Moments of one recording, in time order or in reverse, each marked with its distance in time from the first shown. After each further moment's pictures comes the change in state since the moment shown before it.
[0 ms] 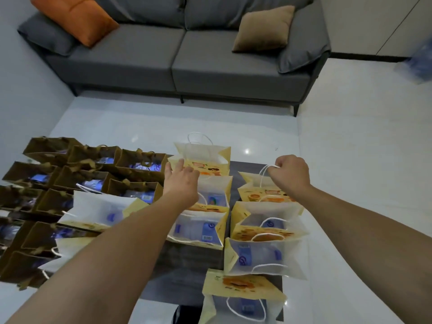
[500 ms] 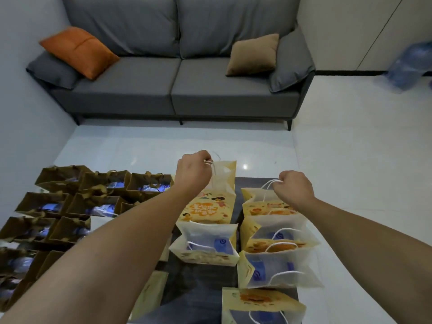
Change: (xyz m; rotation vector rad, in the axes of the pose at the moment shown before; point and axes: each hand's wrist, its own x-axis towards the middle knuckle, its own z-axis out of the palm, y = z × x) left_hand -0.003 -0.018 -0.082 -0.677 0.413 -0.014; right_hand -0.020 -0.020 -0.004 -0.154 -0.039 0.091
